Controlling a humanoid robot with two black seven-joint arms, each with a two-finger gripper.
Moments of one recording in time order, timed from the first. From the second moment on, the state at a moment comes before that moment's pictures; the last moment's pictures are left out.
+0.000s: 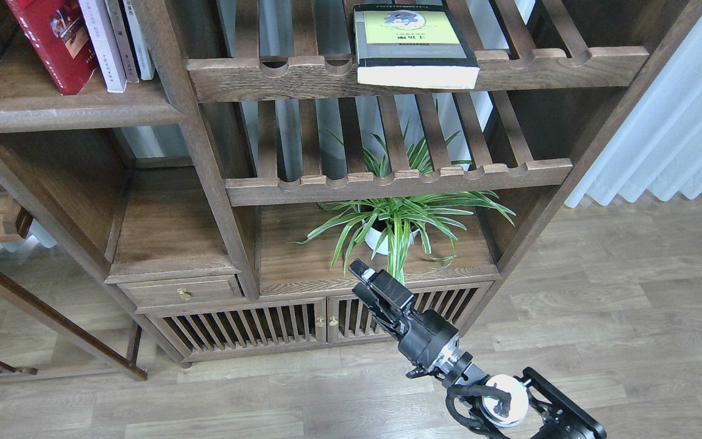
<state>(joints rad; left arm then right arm) -0.91 0.49 -1.31 -0.89 -0.09 -0.49 -0.08 0.05 0.02 0.98 1.10 0.13 0.49 -0.21</state>
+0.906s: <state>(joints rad) -0.57 0.45 -1.32 -1.38 -0.16 -0.49 -0.06 0.05 0.01 0.99 1.10 0.13 0.50 -0.21</state>
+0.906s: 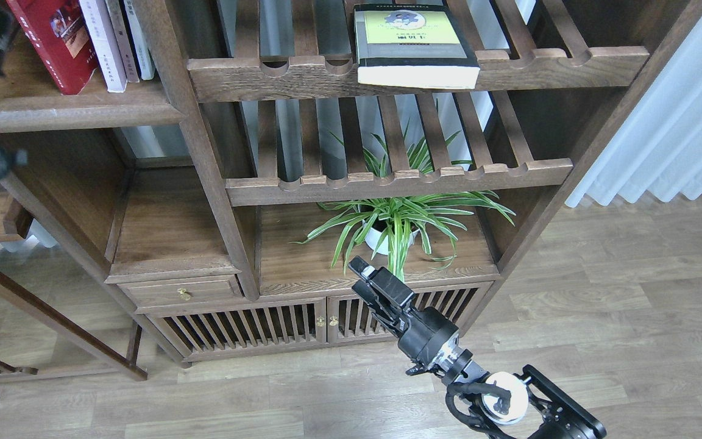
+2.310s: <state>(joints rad) 0.02 0.26 -1.20 -1.38 0.01 -0.49 0.05 0.03 0.01 1.09 1.25 0.13 0.53 -0.14</state>
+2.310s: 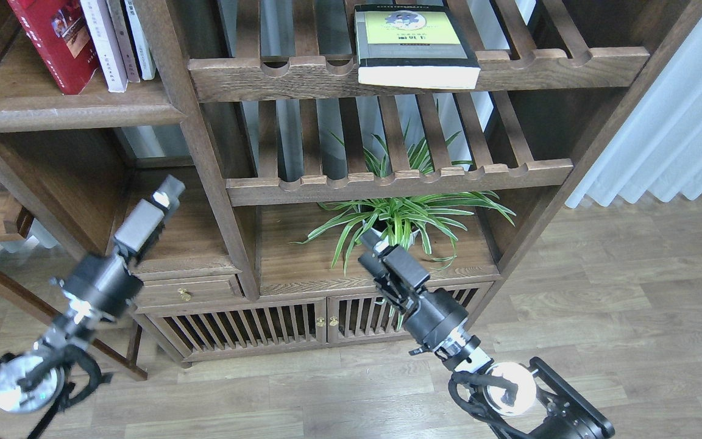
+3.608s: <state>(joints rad) 0.05 0.14 -1.18 -1.29 0.02 -0.49 0.07 0.30 0.02 1.36 1.37 0.17 0.31 -0.10</state>
